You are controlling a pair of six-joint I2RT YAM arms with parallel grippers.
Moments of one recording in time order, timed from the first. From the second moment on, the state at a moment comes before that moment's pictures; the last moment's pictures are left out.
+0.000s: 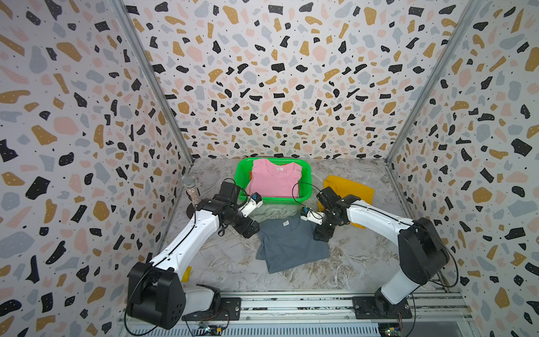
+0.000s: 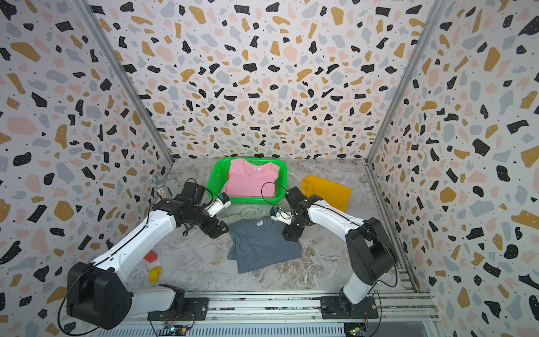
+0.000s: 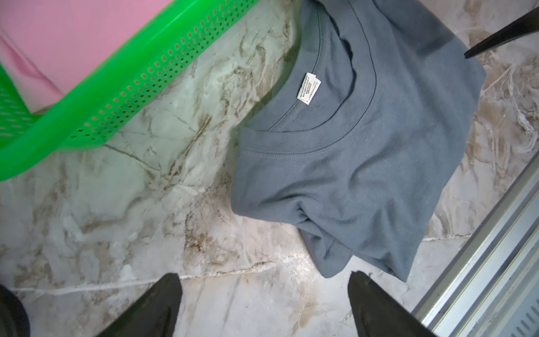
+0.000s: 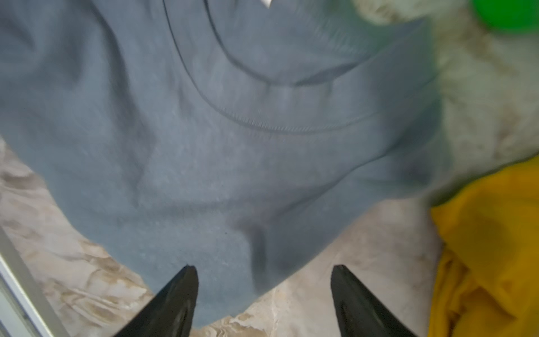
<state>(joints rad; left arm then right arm) -0.28 1.32 1.02 -0.86 0.31 0.46 0.61 1.65 1.09 -0.80 -0.20 -0.59</state>
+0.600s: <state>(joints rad) -0.29 1.37 0.96 -0.80 0.22 0.51 0.75 1.52 0.86 -0.91 -0.14 -0.66</state>
